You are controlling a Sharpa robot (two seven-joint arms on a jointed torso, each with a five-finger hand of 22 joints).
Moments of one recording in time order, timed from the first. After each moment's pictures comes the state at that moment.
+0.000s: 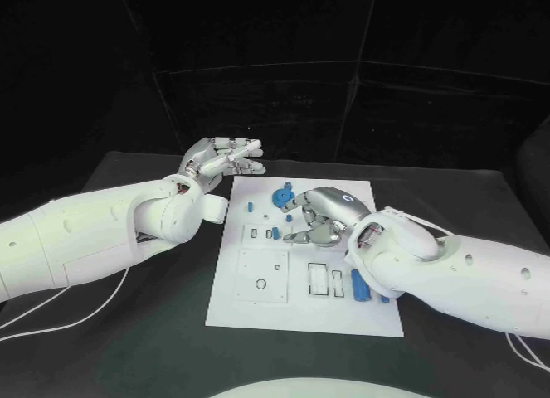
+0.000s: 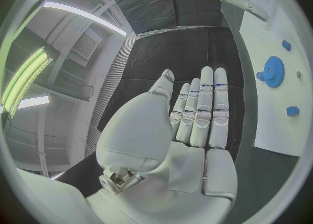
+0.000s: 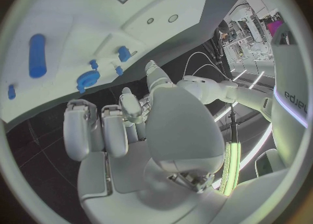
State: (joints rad) left arm 1.22 -0.84 -0.07 1.48 0.04 -0.33 0.45; left_hand 1.40 0.04 -0.04 0.10 0.12 0.99 0.19 0.11 0.07 1.11 0.14 0.10 0.07 1.24 0.08 0.20 0.23 0.17 1.05 0.20 0.30 0.12; right arm 1.15 -0.69 -0.07 1.64 -1.51 -0.47 -0.18; right_hand 1.38 -0.12 0.03 0.16 0.20 0.84 0.19 0.10 0.07 1.31 0.10 1.21 1.22 1.47 0.01 1.50 1.31 0.05 1.43 0.12 1.49 1.31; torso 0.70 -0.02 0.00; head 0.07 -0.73
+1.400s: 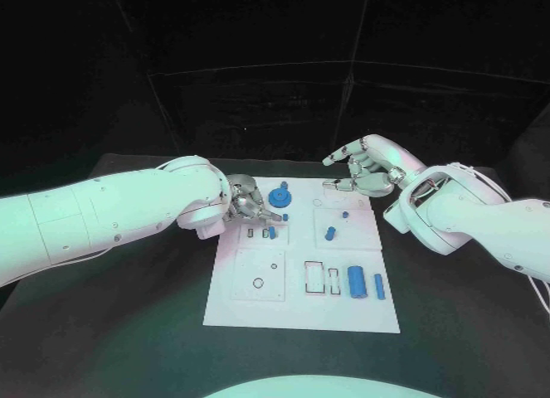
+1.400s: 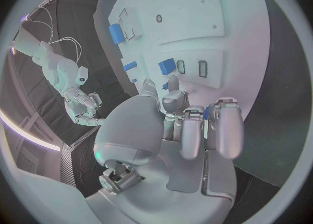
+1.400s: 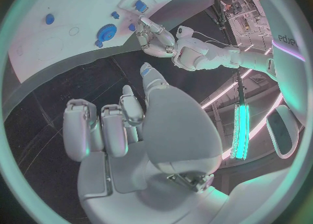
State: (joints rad) left arm 1.34 -0.67 -0.15 1.40 -0.90 0.04 -0.50; left_hand 1.20 0.06 -0.24 0.29 0.11 1.01 0.05 0.48 0.48 1.33 -0.02 1.08 0.99 1.47 -0.08 1.57 1.31 0.07 1.46 0.03 1.43 1.31; right arm 1.27 -0.84 -0.04 1.62 -1.15 -0.48 0.00; right_hand 1.42 -0.10 0.03 0.16 0.26 0.87 0.17 0.12 0.07 1.32 0.08 1.23 1.23 1.47 0.01 1.48 1.31 0.05 1.43 0.12 1.49 1.31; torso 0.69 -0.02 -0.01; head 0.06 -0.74
